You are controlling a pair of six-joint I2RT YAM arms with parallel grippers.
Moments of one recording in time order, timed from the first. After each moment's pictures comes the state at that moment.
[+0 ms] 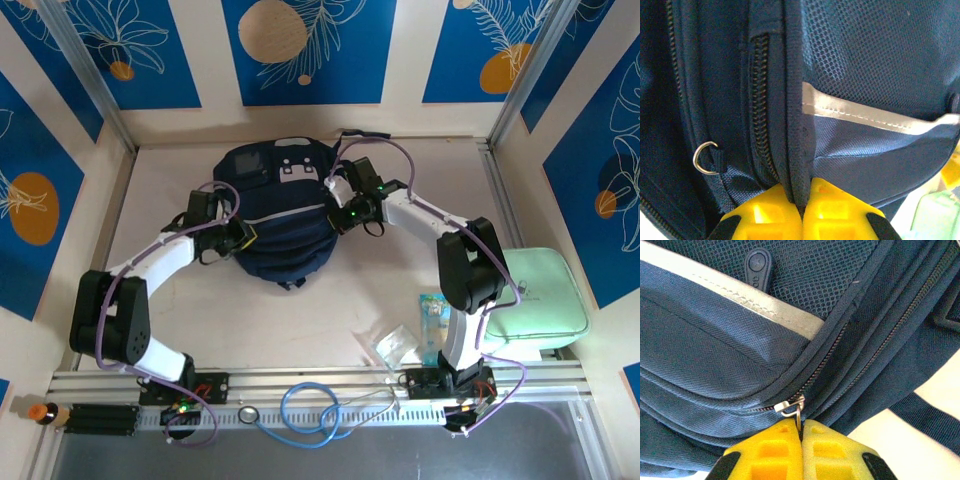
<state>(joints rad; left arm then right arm) -0.19 1.50 0.90 -0.33 0.42 -0.77 0.47 1.88 1.42 -0.57 -0.25 -0.15</state>
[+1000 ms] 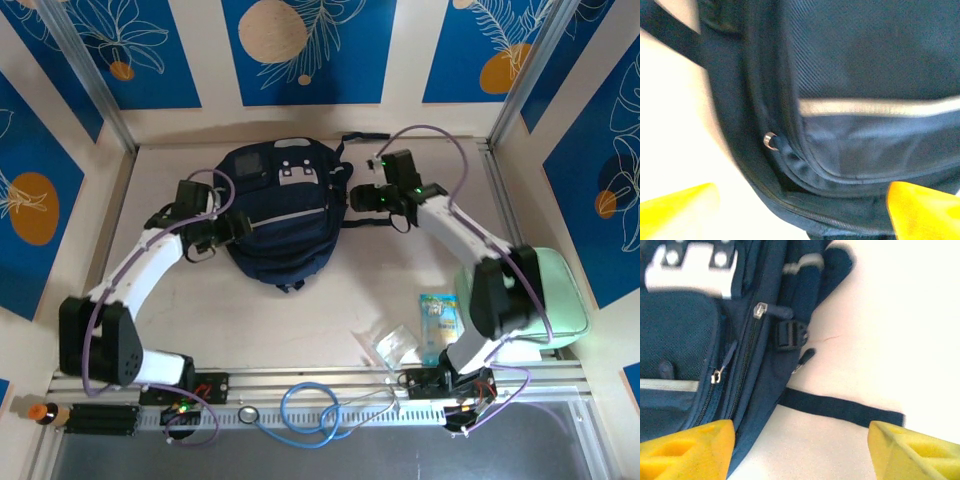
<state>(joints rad) -0.18 1.34 1.01 -0.62 0.13 -0.50 0.35 1.57 1.22 -0.41 -0.06 0.19</state>
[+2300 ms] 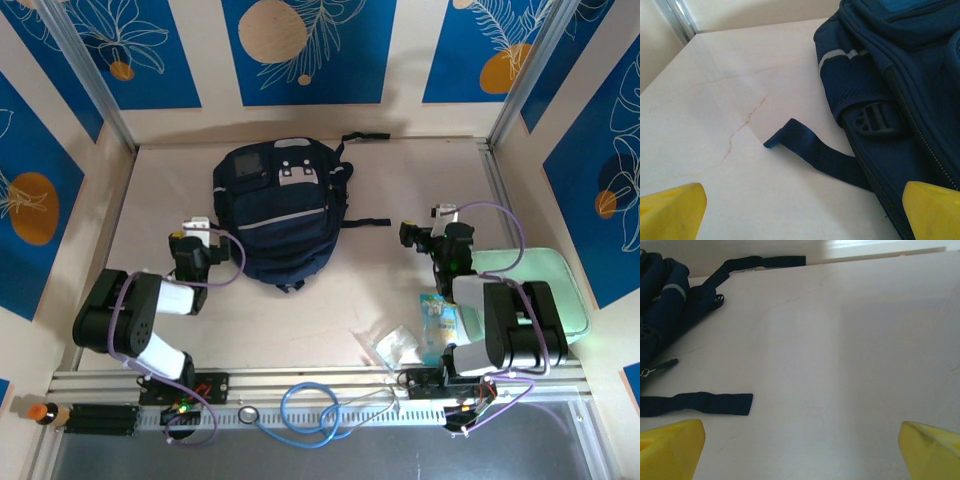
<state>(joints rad) -0.13 1.55 0.32 0.87 -0.26 0.03 0.01 1.44 0.37 0.68 -0.10 0.09</state>
